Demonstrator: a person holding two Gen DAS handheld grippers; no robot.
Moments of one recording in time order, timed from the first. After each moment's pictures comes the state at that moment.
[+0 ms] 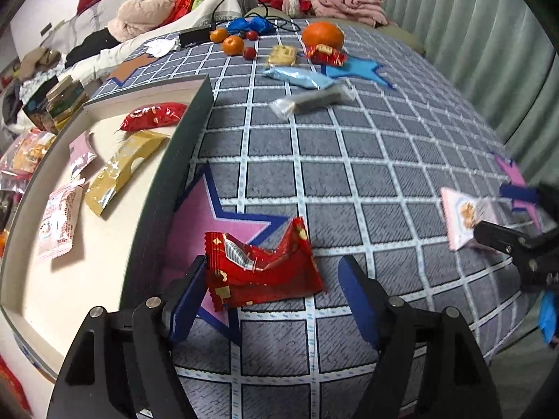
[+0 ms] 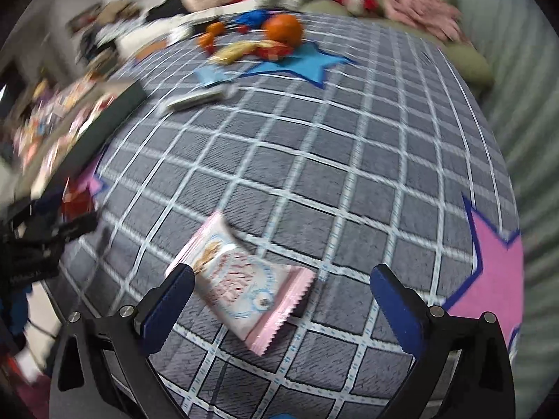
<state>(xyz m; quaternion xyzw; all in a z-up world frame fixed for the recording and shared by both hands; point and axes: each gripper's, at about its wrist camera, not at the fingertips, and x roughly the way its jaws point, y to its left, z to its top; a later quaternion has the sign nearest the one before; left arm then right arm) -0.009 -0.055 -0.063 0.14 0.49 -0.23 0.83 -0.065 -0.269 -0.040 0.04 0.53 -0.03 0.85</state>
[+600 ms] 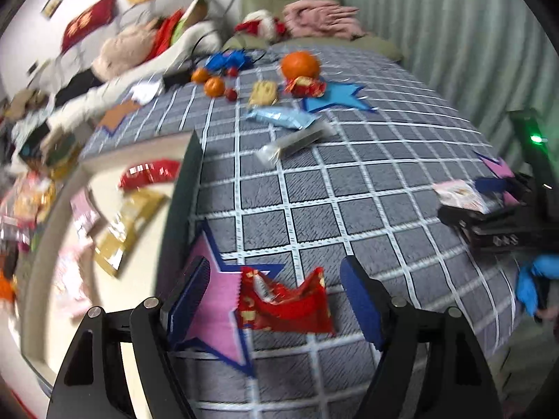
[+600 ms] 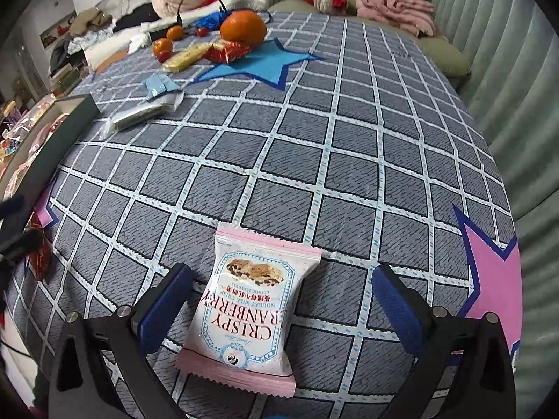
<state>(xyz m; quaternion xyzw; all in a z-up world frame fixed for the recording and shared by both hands) -0.006 -0.056 -0.034 0.17 0.42 -0.29 0.84 -0.049 -0.302 -0.060 0.07 0.52 -0.10 0.85</state>
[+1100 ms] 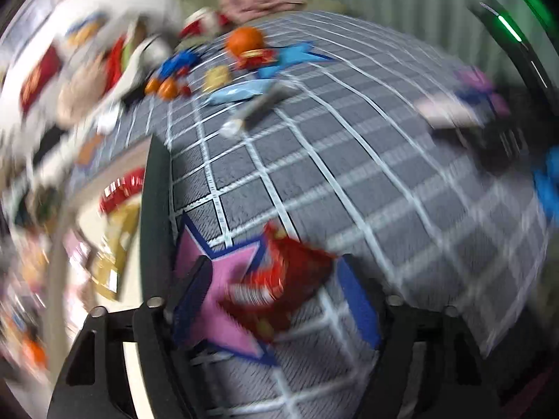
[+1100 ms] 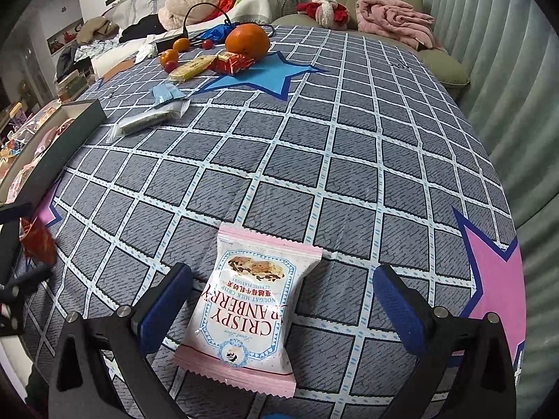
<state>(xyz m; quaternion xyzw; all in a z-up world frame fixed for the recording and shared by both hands) -0.005 -0.072 -0.066 0.27 0.43 -0.32 0.80 -0.063 -0.296 -0.059 0.07 0.50 -0.10 0.86</state>
